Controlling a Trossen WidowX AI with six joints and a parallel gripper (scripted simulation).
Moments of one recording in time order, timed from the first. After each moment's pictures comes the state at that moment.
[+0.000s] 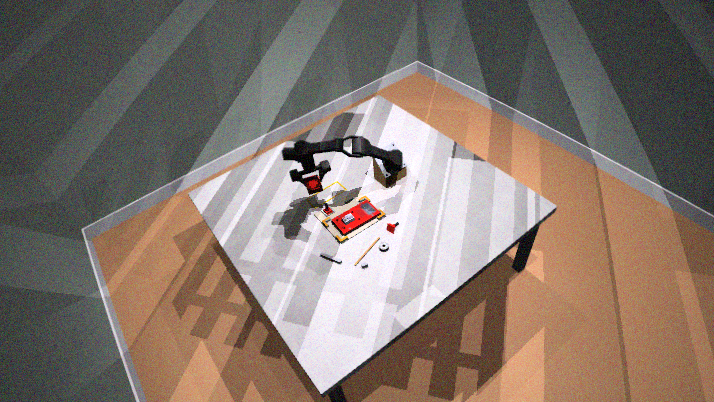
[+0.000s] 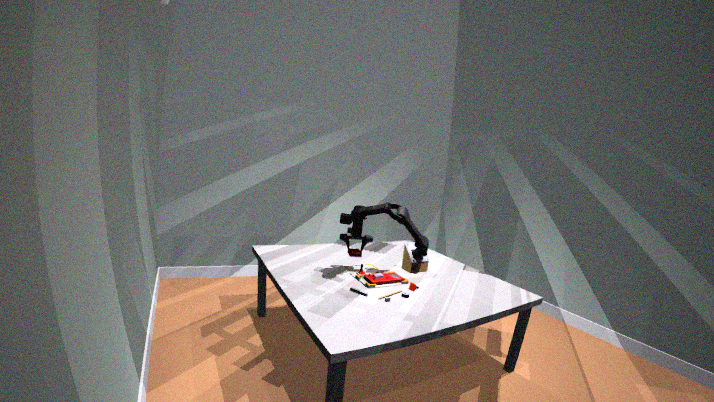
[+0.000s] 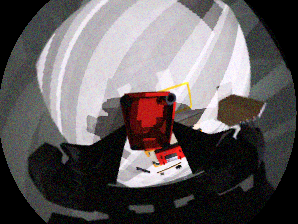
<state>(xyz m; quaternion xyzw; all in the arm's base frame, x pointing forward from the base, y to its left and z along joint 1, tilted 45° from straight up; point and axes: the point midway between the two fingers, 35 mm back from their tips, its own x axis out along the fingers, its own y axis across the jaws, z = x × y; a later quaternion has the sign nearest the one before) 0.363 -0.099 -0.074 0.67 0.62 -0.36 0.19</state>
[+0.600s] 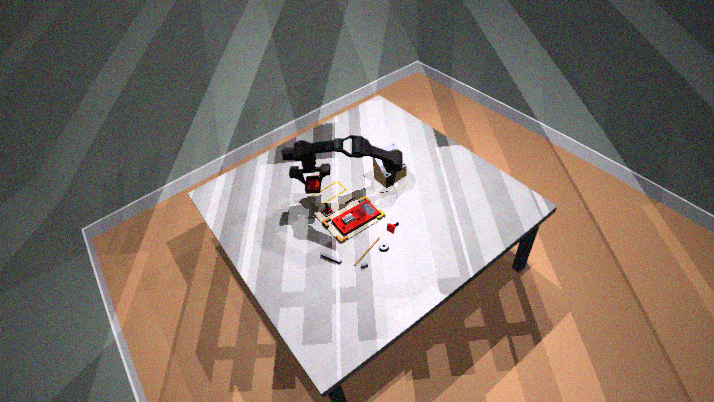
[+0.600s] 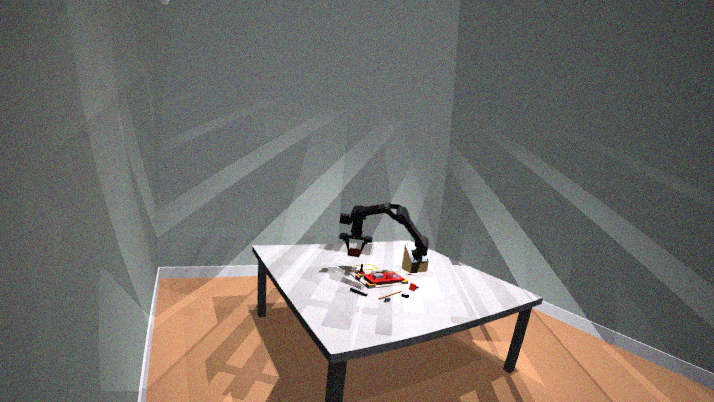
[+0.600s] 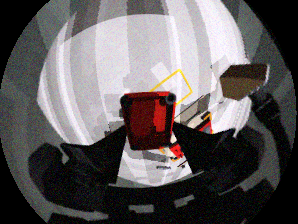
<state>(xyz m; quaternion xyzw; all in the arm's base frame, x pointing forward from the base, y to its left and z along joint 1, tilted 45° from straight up) 0.364 -0.100 -0.075 0.69 0.56 -0.45 0.08</state>
